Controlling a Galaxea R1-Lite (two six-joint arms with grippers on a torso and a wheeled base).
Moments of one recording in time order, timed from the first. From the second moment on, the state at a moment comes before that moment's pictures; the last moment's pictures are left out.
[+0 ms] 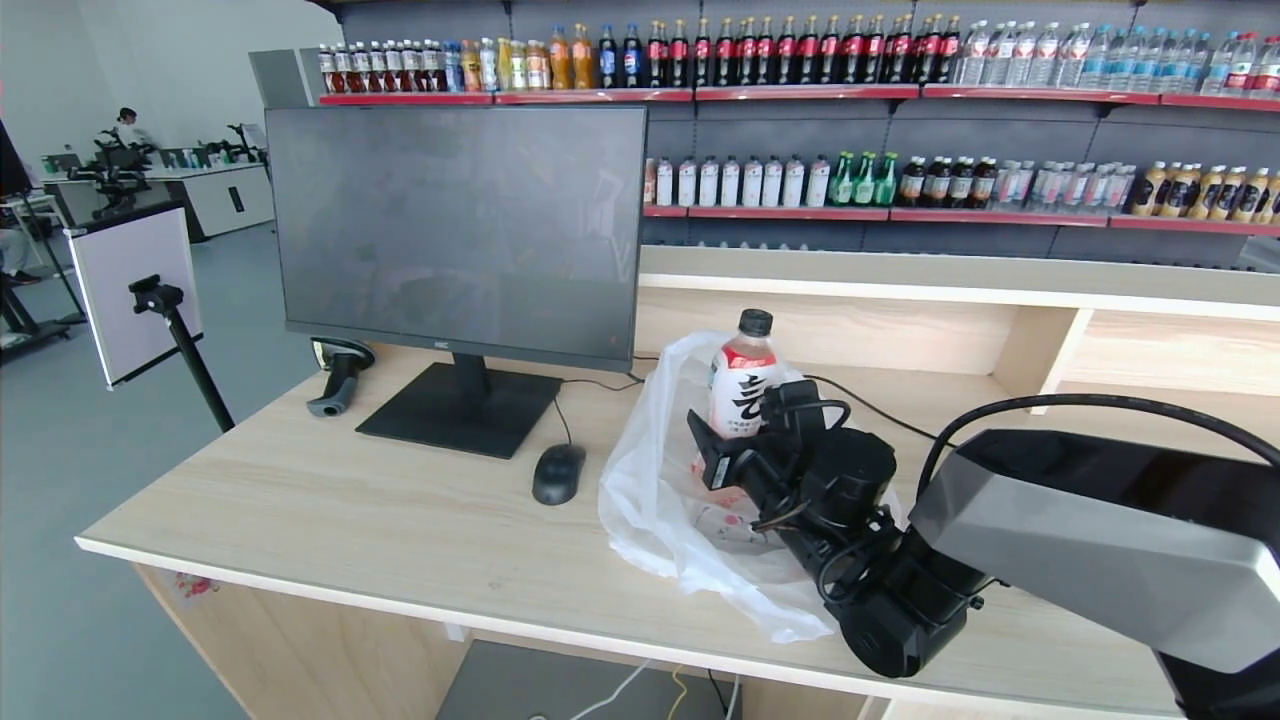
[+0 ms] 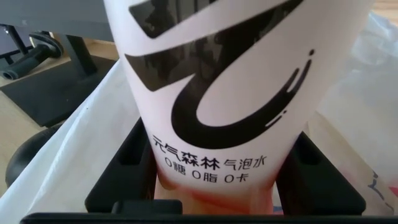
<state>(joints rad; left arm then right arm) 0.00 0.00 0.00 0.00 0.00 0.00 0.56 2.39 -0.94 -1.57 -0.17 0.07</state>
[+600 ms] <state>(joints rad) 0.00 0.00 0.00 0.00 0.00 0.00 0.57 2.38 -0.93 -1.57 -0.17 0.08</state>
